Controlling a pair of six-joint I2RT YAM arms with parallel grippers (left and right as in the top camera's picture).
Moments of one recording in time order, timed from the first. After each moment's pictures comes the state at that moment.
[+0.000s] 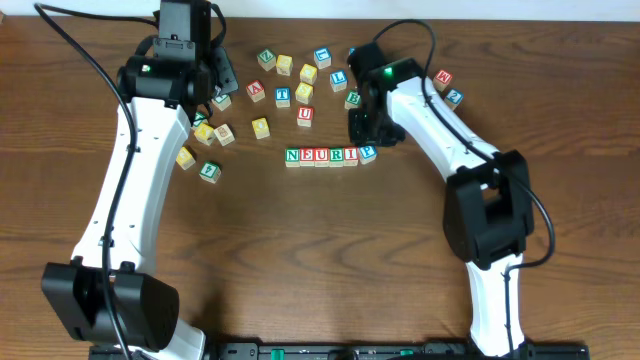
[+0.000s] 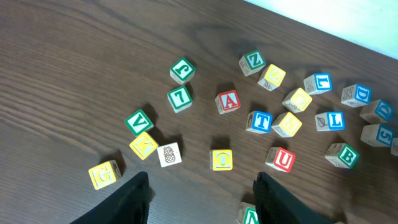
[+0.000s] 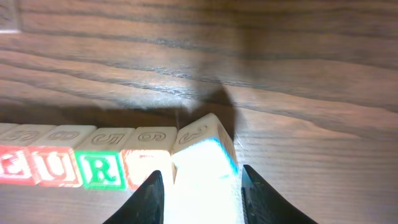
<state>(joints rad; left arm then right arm) -0.13 1.72 1.70 -0.91 -0.13 -0.43 0.42 2.23 1.90 -1.11 -0.04 0.39</state>
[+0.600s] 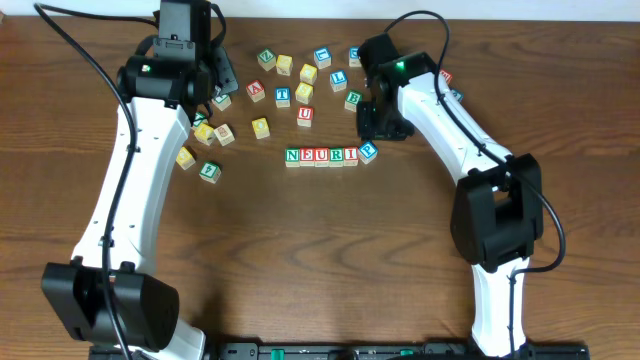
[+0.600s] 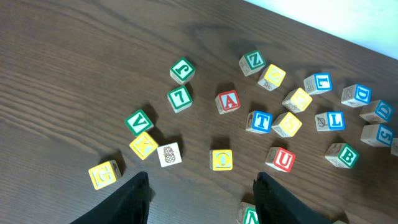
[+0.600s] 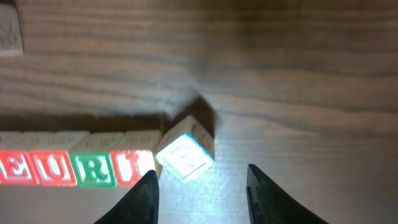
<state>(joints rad) -0.13 1.72 1.70 -0.91 -0.13 -0.43 0.39 2.20 1.90 -1.11 -0.02 0.39</state>
